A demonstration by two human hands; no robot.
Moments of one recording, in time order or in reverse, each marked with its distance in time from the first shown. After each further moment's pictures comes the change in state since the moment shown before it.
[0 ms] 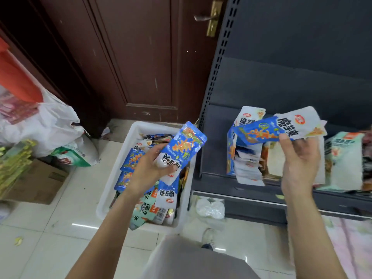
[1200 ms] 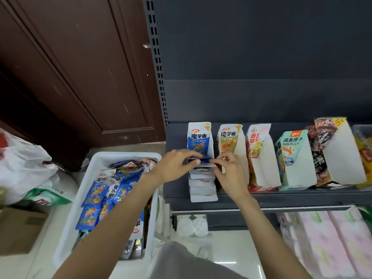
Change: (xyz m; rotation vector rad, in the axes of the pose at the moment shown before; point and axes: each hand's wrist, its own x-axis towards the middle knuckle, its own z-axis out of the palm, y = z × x) left_hand 0.093 0.063 0.160 0.843 -0.443 0.443; right_hand 0.025 0.072 -0.050 -0.978 -0.413 -0.098
